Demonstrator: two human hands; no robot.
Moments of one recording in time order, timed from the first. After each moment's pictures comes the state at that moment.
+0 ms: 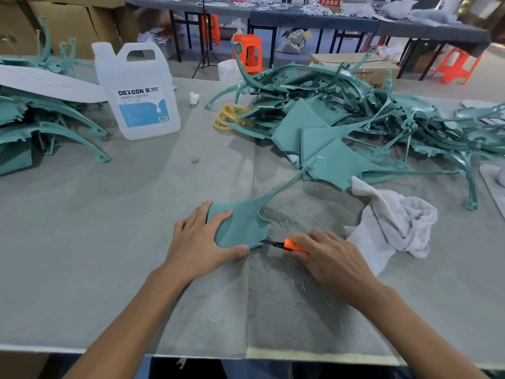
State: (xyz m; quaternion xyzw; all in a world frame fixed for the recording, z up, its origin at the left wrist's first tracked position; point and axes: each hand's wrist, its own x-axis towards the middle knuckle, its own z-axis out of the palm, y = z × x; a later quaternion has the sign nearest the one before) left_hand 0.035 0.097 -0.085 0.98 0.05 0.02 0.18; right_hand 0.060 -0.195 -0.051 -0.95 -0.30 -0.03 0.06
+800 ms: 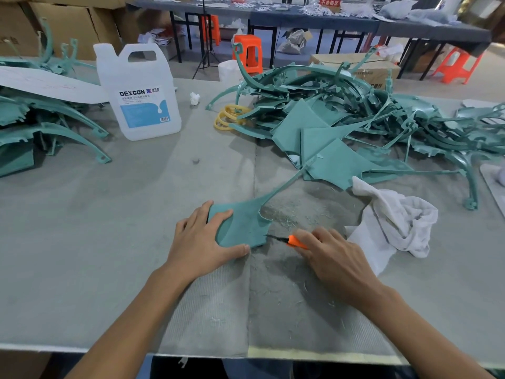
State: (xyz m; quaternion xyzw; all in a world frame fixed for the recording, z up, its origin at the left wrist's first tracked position) left_hand 0.035 0.097 -0.085 0.98 0.05 0.02 0.18; right_hand 0.061 -0.198 -0.053 -0.95 -0.30 -0.05 0.06
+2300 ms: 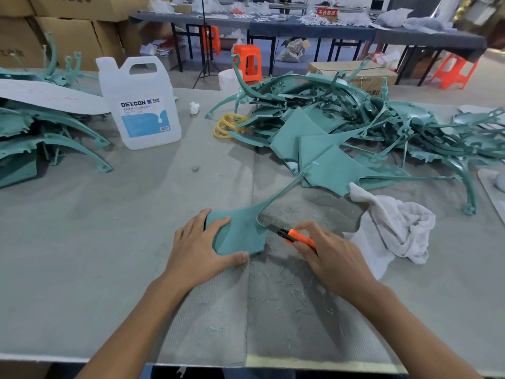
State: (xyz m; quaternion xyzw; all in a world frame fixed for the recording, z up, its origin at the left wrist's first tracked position) left_hand 0.031 0.096 -0.082 0.97 0.07 0.02 0.21; right_hand 0.067 -0.191 -0.043 -0.96 -0.23 -0.03 0.14
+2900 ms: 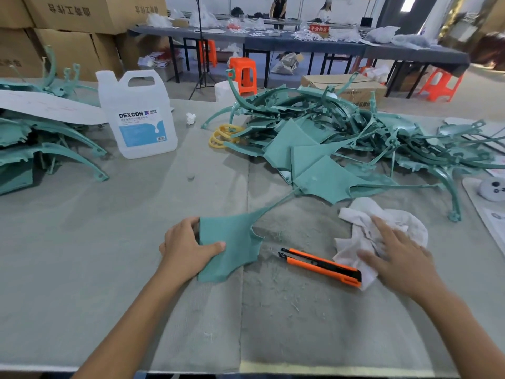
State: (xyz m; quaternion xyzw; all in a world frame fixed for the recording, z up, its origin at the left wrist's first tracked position) left_hand 0.035 0.093 -0.055 0.88 0.21 0.06 0.42; right_hand 0.098 -0.316 -0.045 -0.99 0.01 0.00 0.10
